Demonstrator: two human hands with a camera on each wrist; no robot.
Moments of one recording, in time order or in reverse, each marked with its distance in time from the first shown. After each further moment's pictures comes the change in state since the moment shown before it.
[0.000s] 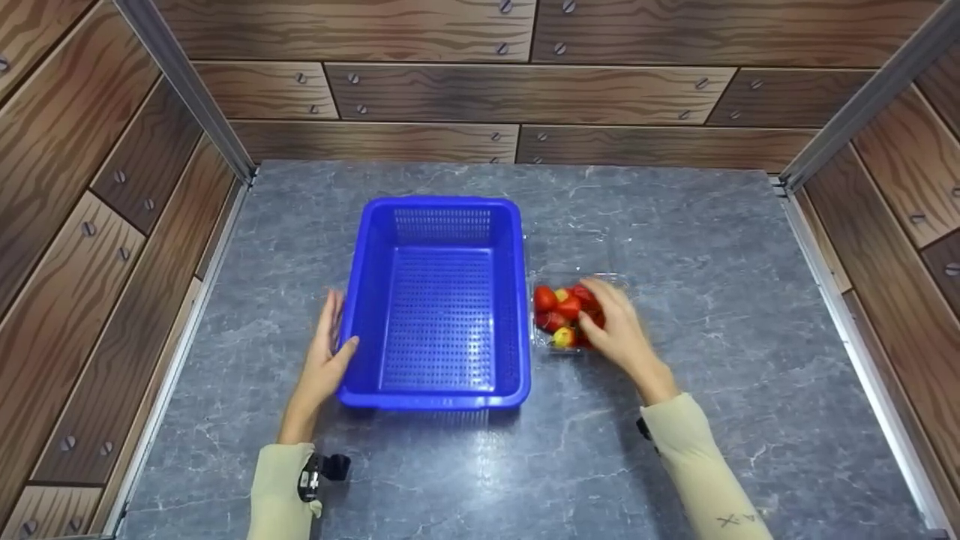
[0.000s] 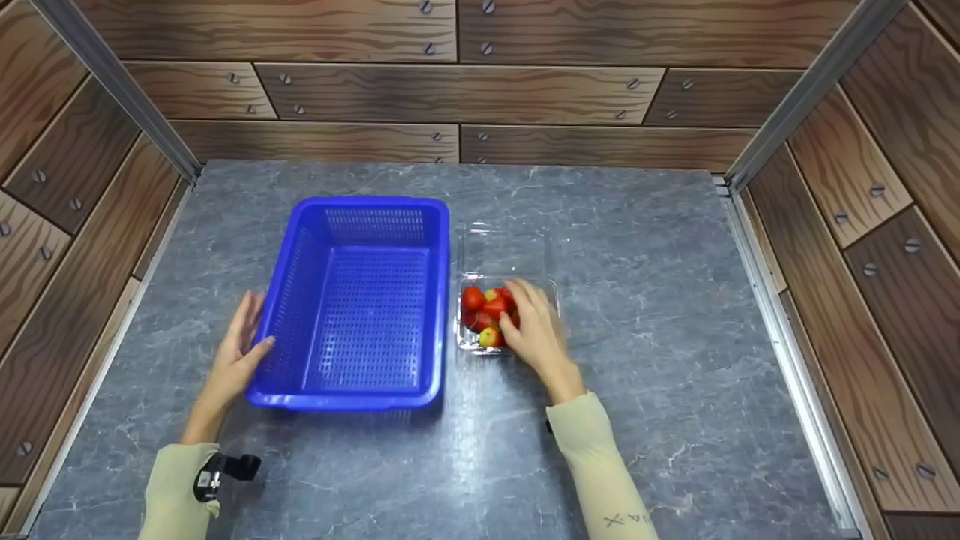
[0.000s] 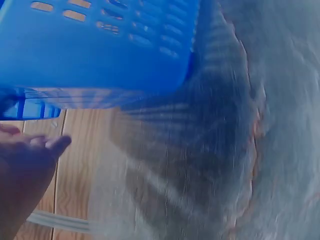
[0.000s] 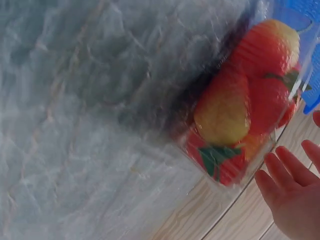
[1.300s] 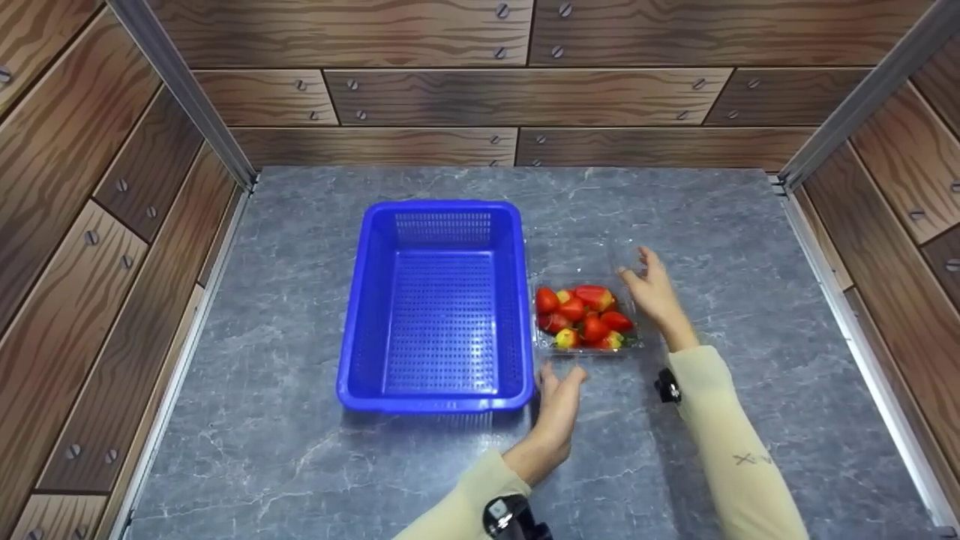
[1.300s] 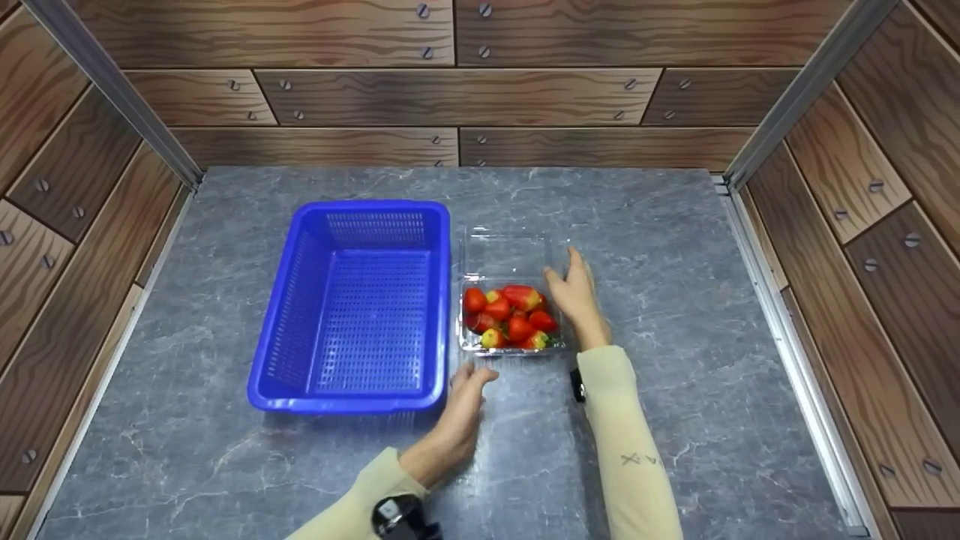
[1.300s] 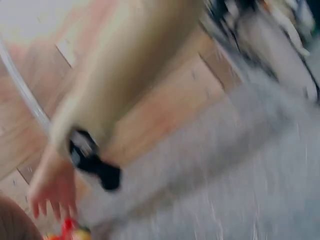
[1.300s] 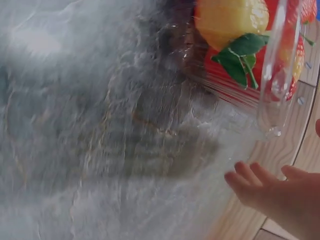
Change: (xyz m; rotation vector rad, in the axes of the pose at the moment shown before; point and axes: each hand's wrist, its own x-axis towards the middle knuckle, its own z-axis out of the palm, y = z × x) left_hand -0.027 0.065 0.316 -0.286 0.172 -0.677; right_hand 0.044 0.049 -0.042 0.228 -0.066 0.586
